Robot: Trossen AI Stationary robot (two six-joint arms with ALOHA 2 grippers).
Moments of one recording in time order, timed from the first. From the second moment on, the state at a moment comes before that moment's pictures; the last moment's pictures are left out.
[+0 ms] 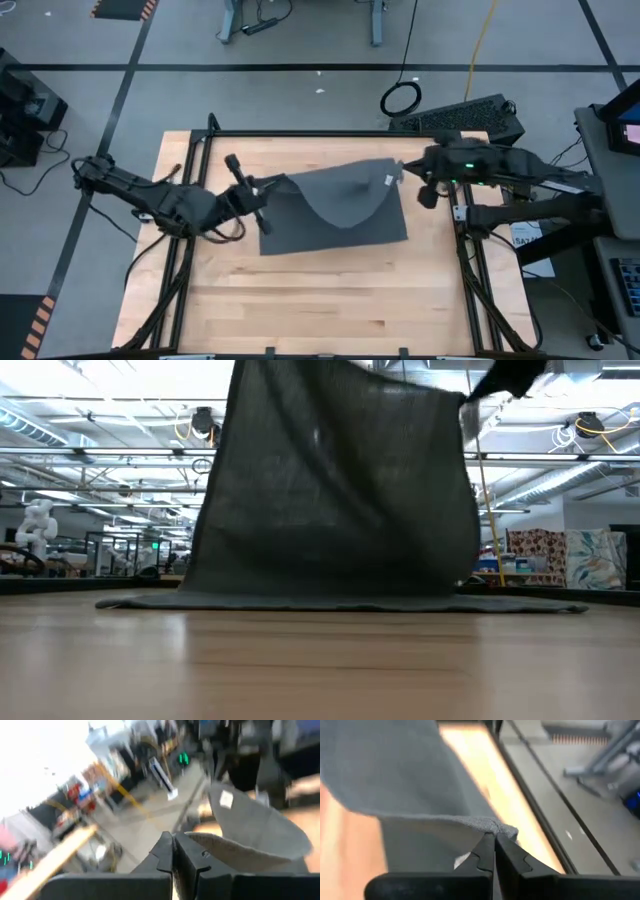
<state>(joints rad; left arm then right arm) -0.38 1.16 1.14 -0.02 -0.92 0.52 -0.15 0.84 1.09 -0.81 0.23 0.00</state>
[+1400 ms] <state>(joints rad) -0.13 1.14 1.34 0.21 -0.73 0.74 -0.14 1.10 1.48 -0.57 0.67 -0.48</state>
